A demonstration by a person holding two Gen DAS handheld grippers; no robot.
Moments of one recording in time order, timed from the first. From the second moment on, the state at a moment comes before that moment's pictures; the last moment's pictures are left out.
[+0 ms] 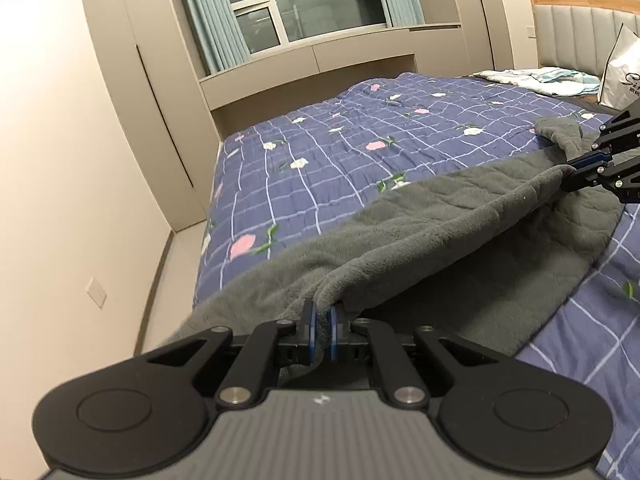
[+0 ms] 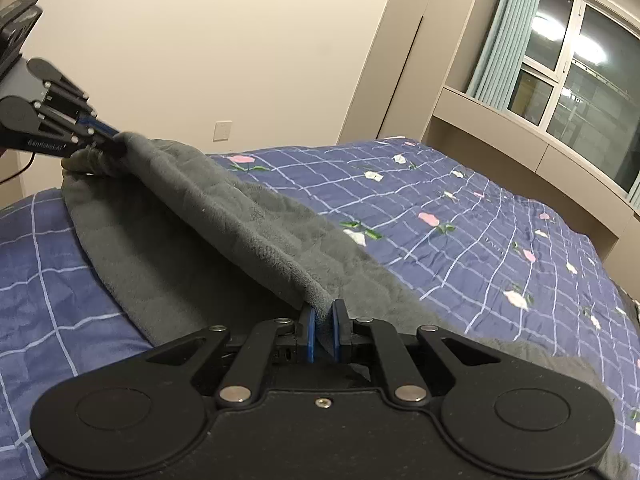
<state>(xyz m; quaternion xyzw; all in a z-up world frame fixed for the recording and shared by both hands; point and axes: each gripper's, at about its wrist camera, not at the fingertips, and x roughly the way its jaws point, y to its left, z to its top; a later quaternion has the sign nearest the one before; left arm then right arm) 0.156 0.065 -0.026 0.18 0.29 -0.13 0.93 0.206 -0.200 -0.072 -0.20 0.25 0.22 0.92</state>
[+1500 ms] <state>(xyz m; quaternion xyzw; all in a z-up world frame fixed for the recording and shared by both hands) 0.138 -0.024 -0.040 0.09 0.33 -0.20 0.92 0.170 -0.289 -0.080 -0.13 0.26 0.17 0.94</state>
